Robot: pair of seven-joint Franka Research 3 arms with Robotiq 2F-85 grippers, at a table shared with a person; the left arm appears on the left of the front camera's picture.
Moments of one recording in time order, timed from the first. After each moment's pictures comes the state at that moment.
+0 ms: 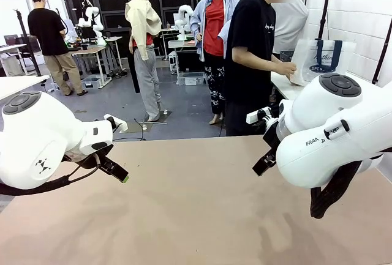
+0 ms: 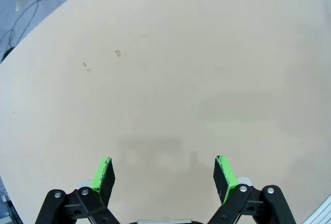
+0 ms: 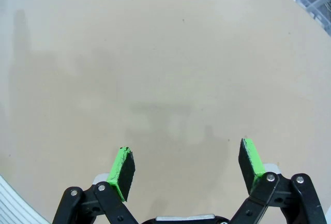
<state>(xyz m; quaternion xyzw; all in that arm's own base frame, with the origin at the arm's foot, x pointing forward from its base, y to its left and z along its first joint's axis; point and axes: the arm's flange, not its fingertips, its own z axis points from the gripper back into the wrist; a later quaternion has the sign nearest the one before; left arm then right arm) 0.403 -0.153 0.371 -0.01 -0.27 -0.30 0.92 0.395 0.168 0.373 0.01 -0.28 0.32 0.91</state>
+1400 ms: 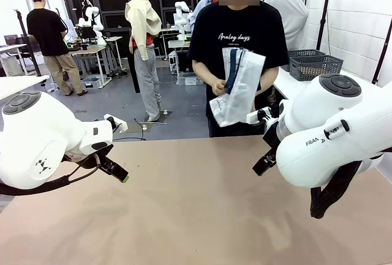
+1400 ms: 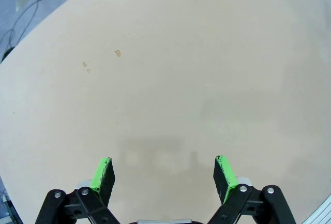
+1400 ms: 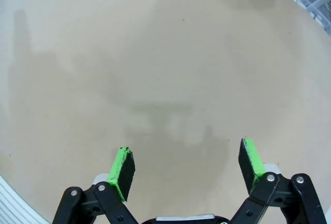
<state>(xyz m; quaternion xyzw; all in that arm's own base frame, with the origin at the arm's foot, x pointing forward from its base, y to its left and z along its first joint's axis) 0.403 -0.153 0.371 -0.01 -0.27 -0.30 0.92 0.395 0.168 0.373 0.01 -0.28 0.32 0.91</state>
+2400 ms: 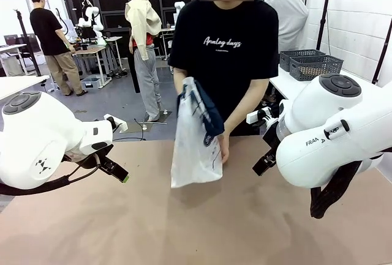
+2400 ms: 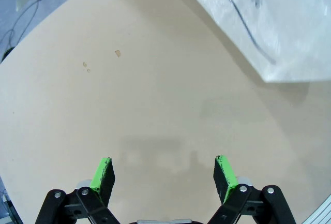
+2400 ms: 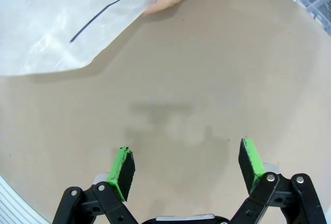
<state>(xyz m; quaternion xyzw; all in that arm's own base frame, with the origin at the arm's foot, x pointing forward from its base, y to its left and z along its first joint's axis) 0.403 -0.153 0.371 -0.01 -0.27 -0.30 0.92 0.395 0.168 0.373 0.01 -0.28 0.32 0.91</state>
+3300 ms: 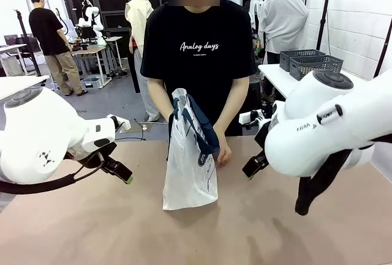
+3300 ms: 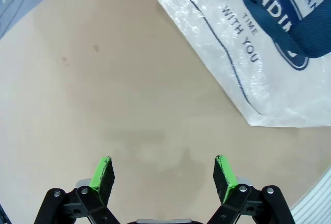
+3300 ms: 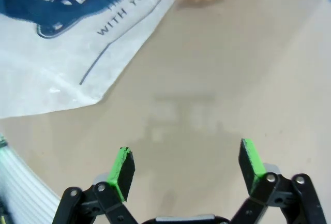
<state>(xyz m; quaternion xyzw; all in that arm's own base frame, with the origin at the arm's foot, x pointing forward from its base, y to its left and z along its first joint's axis) 0.398 -0.165 0.381 -0.05 -0.24 -0.29 0.92 0.388 0.191 0.382 0.06 -0.23 0.31 0.92</state>
